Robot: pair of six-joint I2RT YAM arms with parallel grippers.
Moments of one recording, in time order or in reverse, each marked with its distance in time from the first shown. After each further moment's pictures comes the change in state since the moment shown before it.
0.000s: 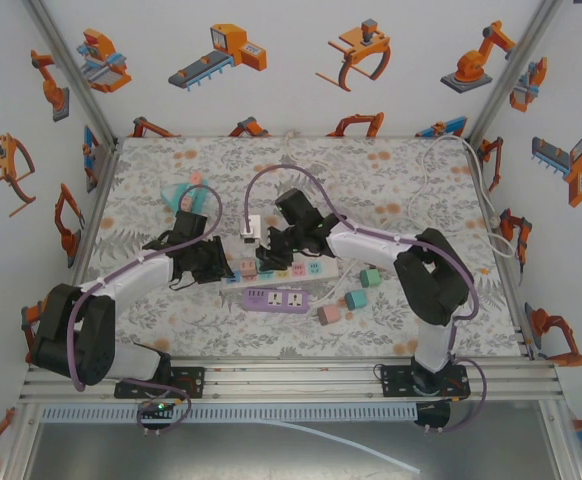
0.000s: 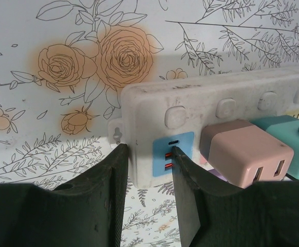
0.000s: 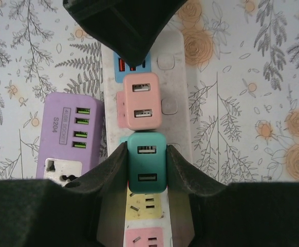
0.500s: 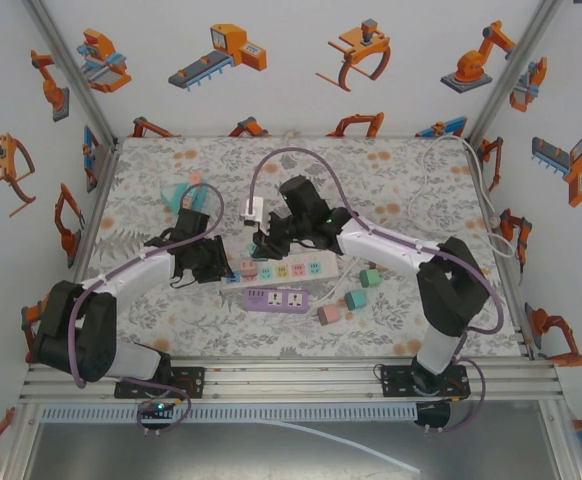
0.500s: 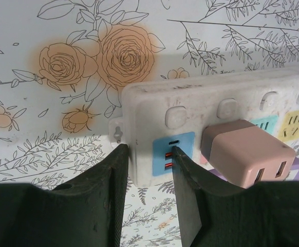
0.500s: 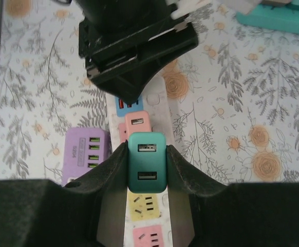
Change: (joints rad) left arm -0.007 0.012 0.031 -0.040 -0.021 0.000; right arm 0.006 -0.119 0.021 0.040 0.027 0.175
